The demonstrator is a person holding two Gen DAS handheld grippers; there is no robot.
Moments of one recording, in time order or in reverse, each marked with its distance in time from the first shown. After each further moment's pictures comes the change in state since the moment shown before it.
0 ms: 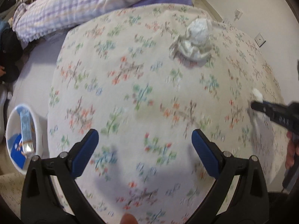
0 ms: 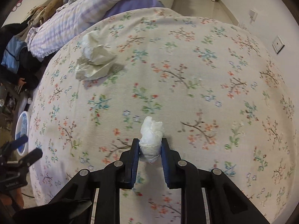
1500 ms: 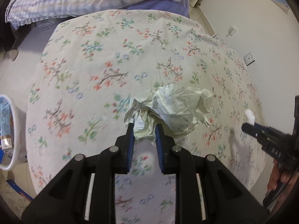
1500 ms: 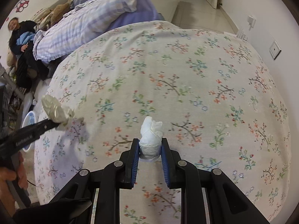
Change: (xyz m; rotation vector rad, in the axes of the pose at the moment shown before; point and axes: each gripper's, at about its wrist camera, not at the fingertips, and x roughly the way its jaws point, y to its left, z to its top) left arm -0.003 0.011 0.001 -0.131 0.009 -0.189; right arm -0.034 0.014 -0.009 -0.054 -0.052 0.035
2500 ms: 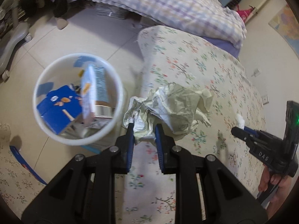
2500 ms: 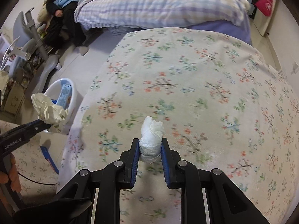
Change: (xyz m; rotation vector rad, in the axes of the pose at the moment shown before) left arm -0.089 0.197 -0.064 -0.316 -0.111 0.070; right arm 0.046 0.230 0.002 -0.315 0.043 0.082
